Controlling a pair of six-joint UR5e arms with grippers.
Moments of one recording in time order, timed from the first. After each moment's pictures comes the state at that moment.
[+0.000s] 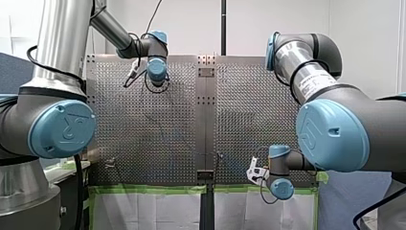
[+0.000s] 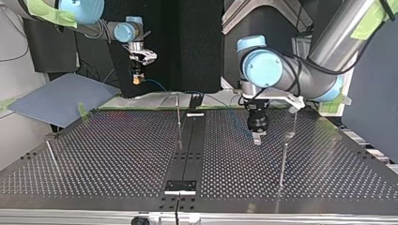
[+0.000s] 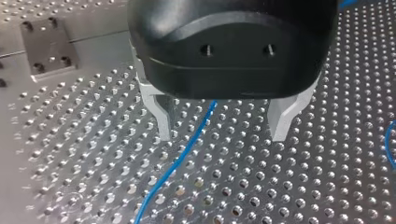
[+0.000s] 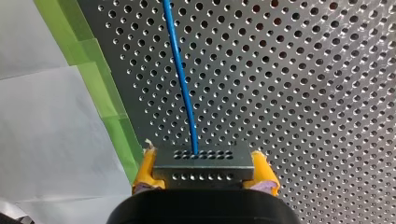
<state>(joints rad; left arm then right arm) -0.32 -1.72 -1.71 -2.87 -2.05 -1.09 1.89 -0.59 1.94 -1.25 1.57 1.85</state>
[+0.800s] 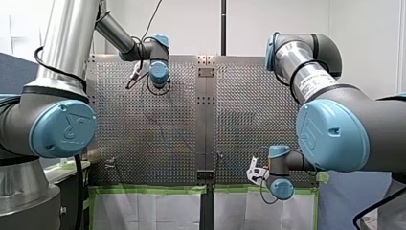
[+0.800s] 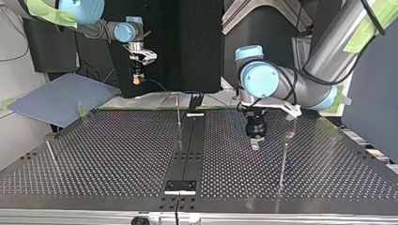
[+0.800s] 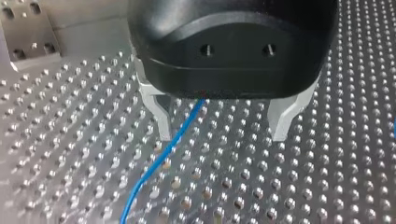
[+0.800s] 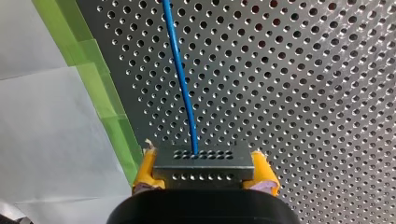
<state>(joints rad) -0.31 -1.78 -1.65 -2.87 -2.05 -1.07 1.89 -0.59 1.94 -1.26 1.57 1.85</state>
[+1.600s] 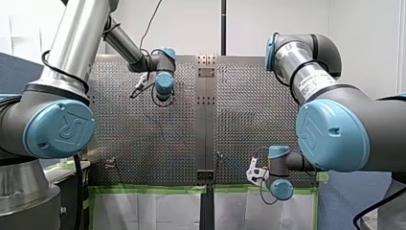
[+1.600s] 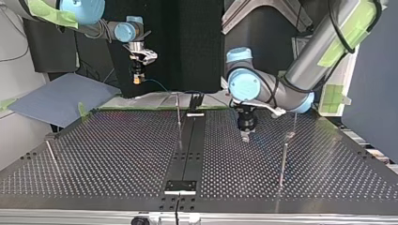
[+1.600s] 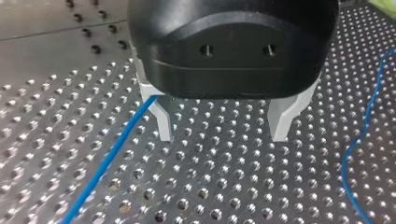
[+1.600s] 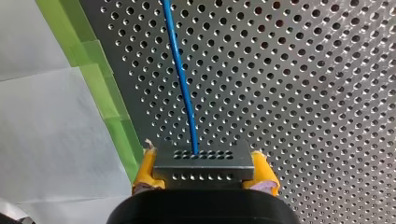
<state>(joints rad) -0.35 -1.89 -1.63 -2.90 -2.09 -1.04 1.90 -0.59 1.94 -1.26 1.57 1.85</state>
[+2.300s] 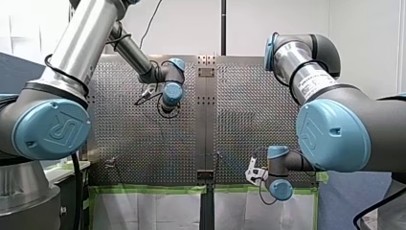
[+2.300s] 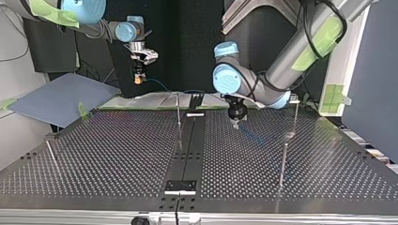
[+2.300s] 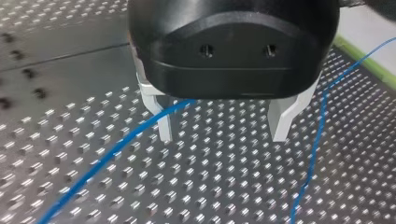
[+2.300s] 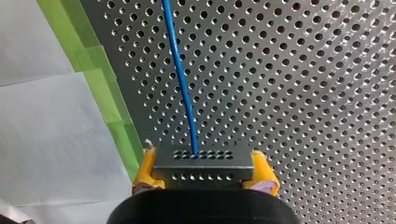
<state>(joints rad) -0.42 -1.99 -1.64 -2.89 -2.19 -0.96 1.90 -0.59 1.94 -1.25 1.57 1.85</state>
